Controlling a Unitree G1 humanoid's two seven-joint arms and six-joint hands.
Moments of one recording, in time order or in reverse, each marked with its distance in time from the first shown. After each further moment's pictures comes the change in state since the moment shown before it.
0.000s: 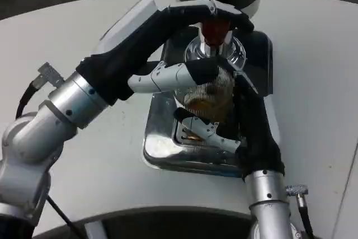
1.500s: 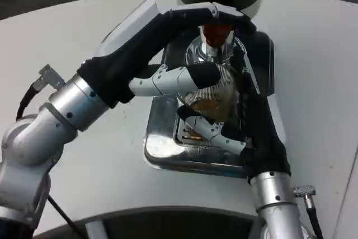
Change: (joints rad) left arm 0.014 0.001 0.001 -0.025 0.006 0.000 -0.010; right arm 0.058 -0.010 0.000 -0.129 0.040 0.053 0.093
